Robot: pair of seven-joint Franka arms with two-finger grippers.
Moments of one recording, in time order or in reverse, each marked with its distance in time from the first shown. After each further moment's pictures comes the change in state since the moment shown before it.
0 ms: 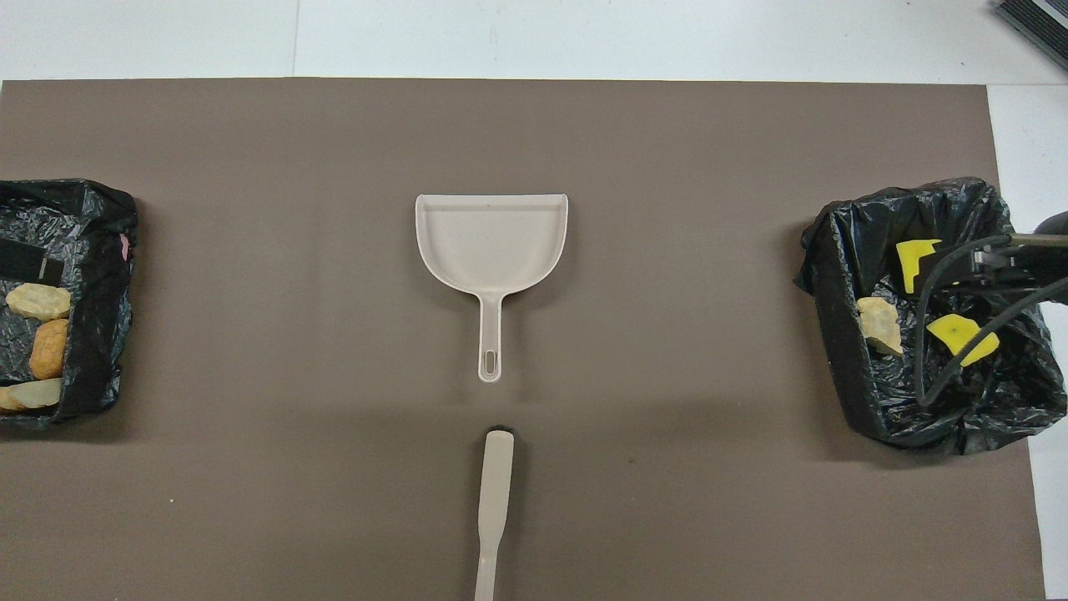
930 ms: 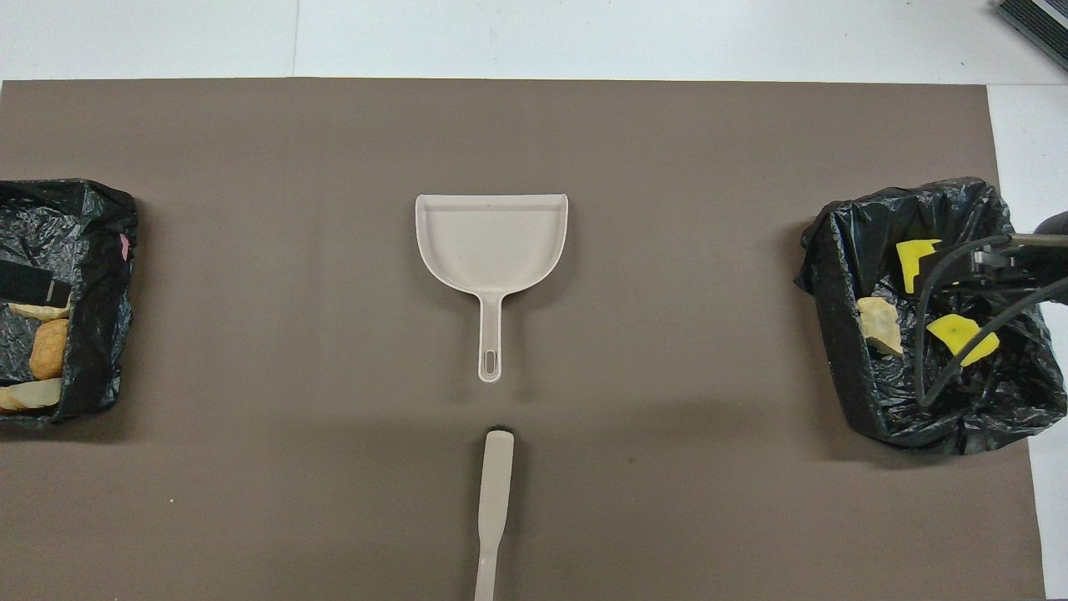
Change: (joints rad) left arm 0.000 -0.048 -0.002 -0.072 0.001 0.000 0.001; right arm 0.000 0.000 0.000 0.000 0.000 0.000 0.000
